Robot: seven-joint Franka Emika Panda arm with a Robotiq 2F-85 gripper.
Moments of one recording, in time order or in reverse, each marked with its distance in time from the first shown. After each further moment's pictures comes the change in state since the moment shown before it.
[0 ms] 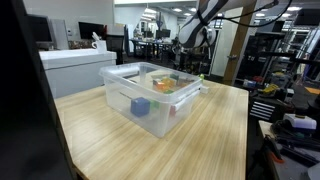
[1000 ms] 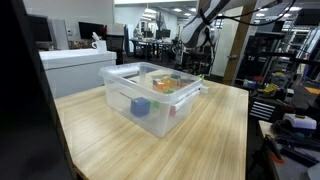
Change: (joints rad) arm 0.000 -0.024 -0.012 -0.034 -0.002 0.003 0.000
